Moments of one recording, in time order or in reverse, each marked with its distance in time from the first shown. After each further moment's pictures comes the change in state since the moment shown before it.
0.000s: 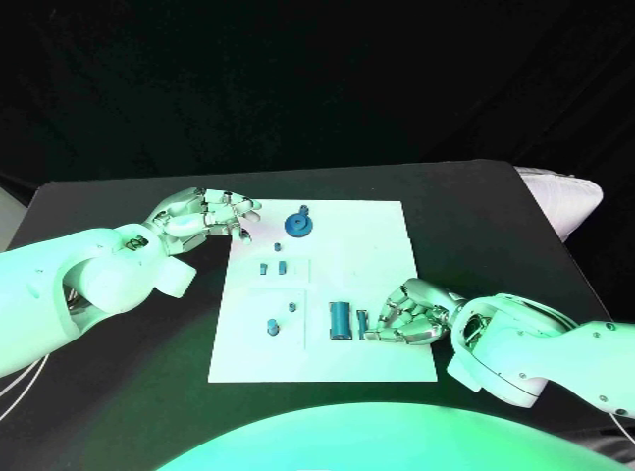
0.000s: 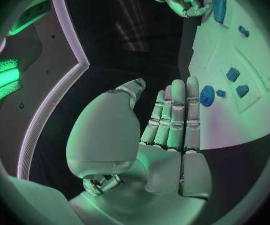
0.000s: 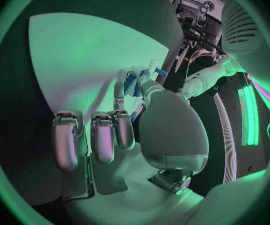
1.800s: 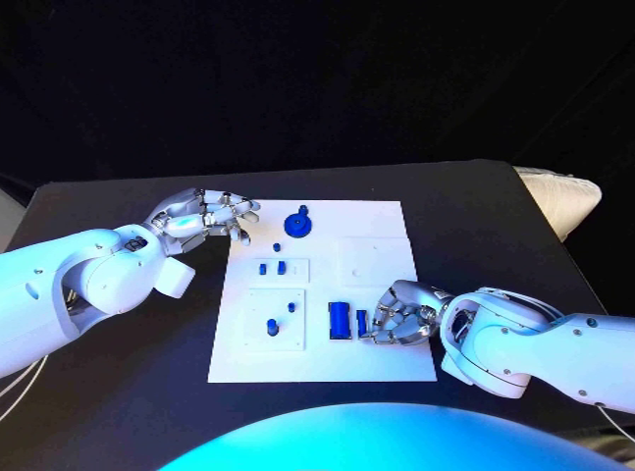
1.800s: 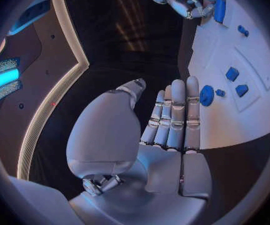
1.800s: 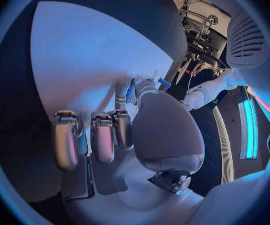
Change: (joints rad) left arm 0.000 0.002 0.000 -0.004 0.000 0.000 -0.003; left_hand 0.004 0.004 0.000 0.000 0.000 0.000 0.000 0.000 0.000 0.000 0.000 0.005 0.001 0.000 0.000 0.000 0.001 0.000 0.004 -0.004 -0.004 -0.001; right arm 0.005 0.051 0.005 -0.042 -0.096 0.084 -0.045; right_hand 0.126 0.055 -0.055 -0.008 0.025 0.006 -0.005 -0.006 -0.011 0.000 0.000 -0.004 0.000 0.000 0.000 0.000 0.000 0.000 0.000 0.000 -0.010 0.000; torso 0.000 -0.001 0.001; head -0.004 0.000
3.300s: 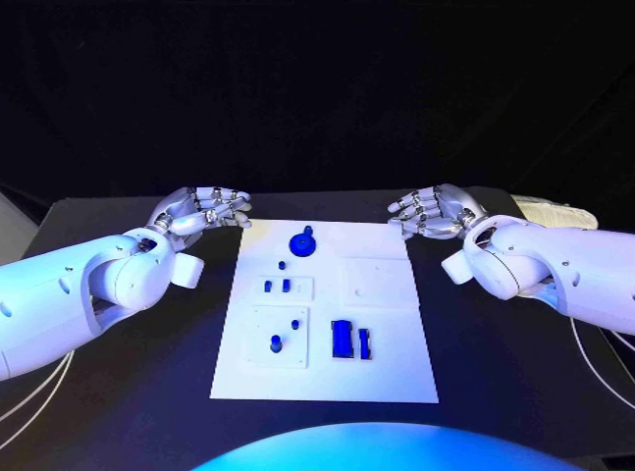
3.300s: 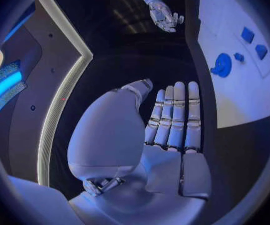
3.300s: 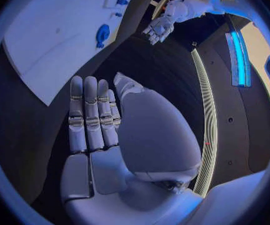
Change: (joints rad) left arm -0.003 0.084 -0.002 -0.155 0.072 -0.154 0.135; left_hand 0.098 -0.016 0.109 -0.005 0.000 0.004 -0.004 0.026 0.000 0.039 0.010 -0.112 -0.078 -0.164 0.045 -0.377 -0.141 0.000 -0.139 0.060 -0.249 -0.143; right arm 0.201 0.125 0.025 -0.484 0.768 -0.053 0.656; right_hand 0.218 -0.021 0.168 0.017 -0.050 -0.197 0.129 -0.149 -0.064 -0.389 0.133 -1.209 -0.686 -0.453 0.144 -0.913 -0.642 0.156 -0.481 0.144 -1.341 -0.329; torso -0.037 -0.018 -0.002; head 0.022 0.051
